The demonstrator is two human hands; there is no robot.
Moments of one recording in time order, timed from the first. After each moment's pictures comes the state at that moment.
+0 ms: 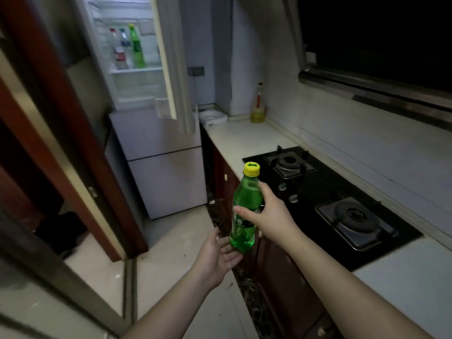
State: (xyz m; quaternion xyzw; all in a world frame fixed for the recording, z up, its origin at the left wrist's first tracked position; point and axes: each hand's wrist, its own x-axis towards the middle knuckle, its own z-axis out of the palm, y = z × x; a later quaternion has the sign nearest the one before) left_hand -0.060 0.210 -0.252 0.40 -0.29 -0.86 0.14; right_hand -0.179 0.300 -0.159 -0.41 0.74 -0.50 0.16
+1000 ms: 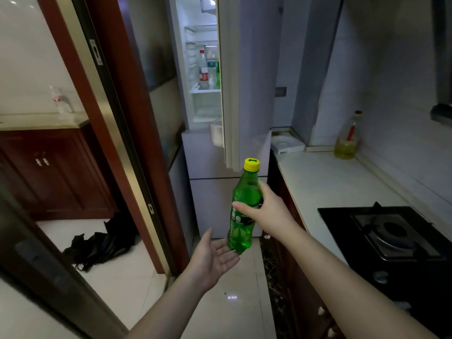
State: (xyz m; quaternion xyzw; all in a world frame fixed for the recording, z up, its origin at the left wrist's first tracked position) left_hand -0.093 -0.034 -0.213 0.44 -0.24 -0.81 0.30; right_hand -0.252 0.000 -0.128 -0.55 0.64 -0.48 0.24
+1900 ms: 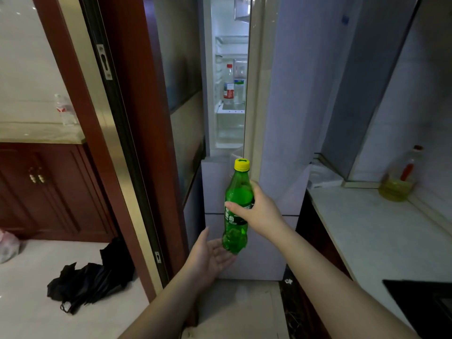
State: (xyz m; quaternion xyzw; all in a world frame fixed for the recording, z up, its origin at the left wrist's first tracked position) left_hand -0.075 -0.336 -0.202 0.42 -0.25 -0.81 0.33; right_hand -0.221 -0.307 -0.106 -0.58 0.63 -0.47 0.22
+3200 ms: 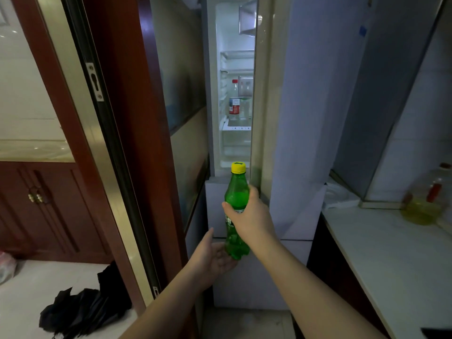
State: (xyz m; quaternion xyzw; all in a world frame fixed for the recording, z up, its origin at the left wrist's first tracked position) left_hand -0.096 -0.436 -0.180 0.43 -0.30 -0.80 0.30; right_hand -0.209 -0.402 -0.094 -0.51 0.70 -0.48 0.13
